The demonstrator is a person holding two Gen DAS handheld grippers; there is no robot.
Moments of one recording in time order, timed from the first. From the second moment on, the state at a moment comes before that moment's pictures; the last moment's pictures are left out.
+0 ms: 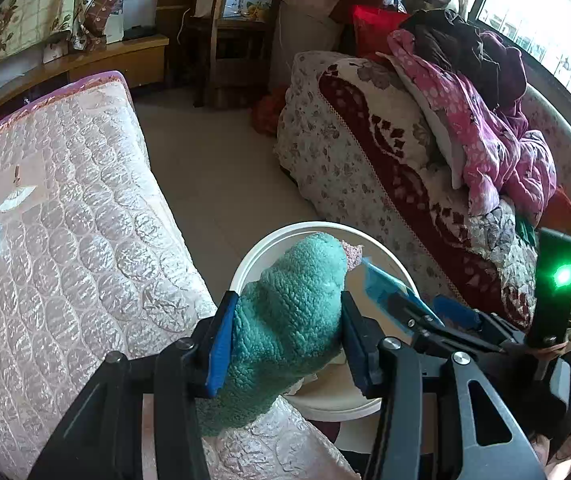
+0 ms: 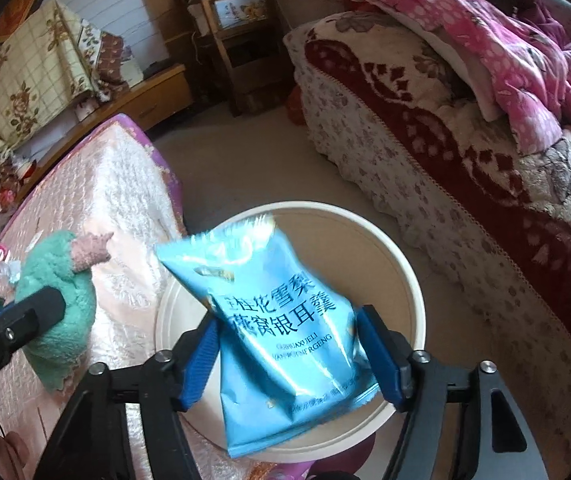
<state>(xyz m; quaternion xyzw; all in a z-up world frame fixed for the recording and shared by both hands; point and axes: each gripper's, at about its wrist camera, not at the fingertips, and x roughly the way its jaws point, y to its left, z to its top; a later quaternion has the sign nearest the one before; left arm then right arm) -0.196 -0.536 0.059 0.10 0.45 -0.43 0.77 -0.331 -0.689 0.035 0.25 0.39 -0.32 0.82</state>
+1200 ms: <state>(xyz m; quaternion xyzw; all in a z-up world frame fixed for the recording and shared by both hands) -0.196 -0.474 0.091 0.10 0.38 -0.41 0.83 -0.331 -0.670 0.050 0.22 0.37 -0.32 0.84</state>
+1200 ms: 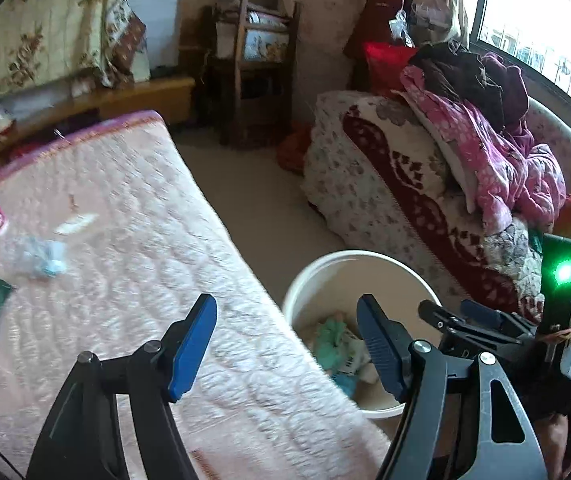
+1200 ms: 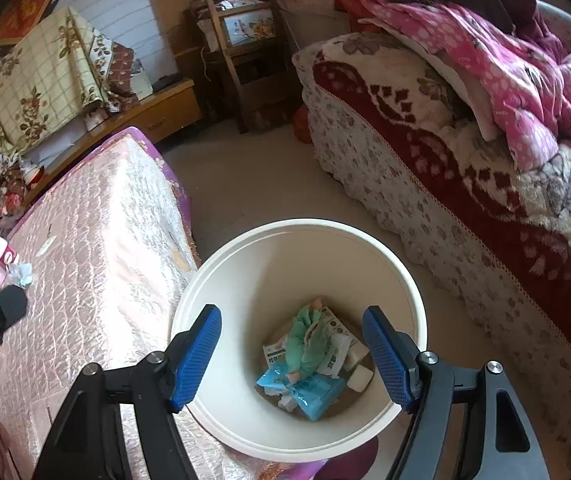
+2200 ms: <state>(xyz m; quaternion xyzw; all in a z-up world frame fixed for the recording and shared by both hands) -0.156 -0.261 0.124 0.07 0.32 -0.30 0.90 -0.262 -0.490 0.132 0.13 0.33 -0.25 0.90</state>
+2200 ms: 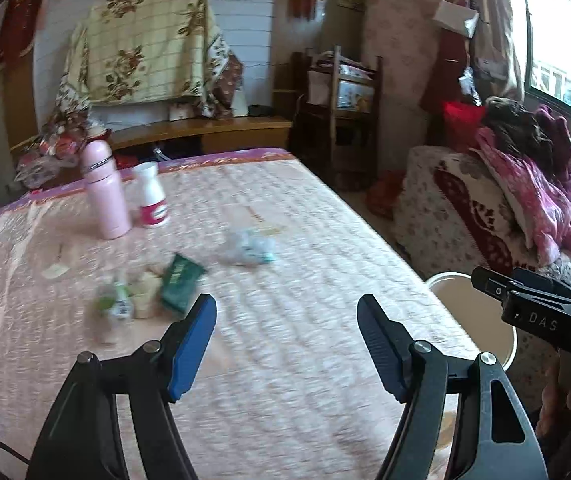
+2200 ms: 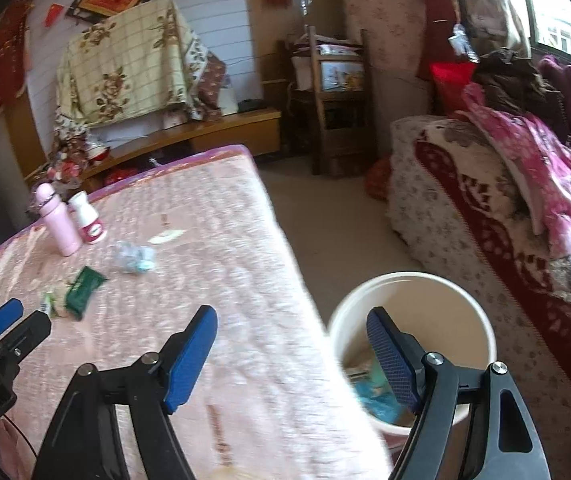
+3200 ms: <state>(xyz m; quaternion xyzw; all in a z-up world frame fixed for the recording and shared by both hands) -0.007 -0.147 0.058 0.00 0.44 -0.22 0.87 -0.089 -0.381 0.071 0.08 0.42 -0.07 0.90</state>
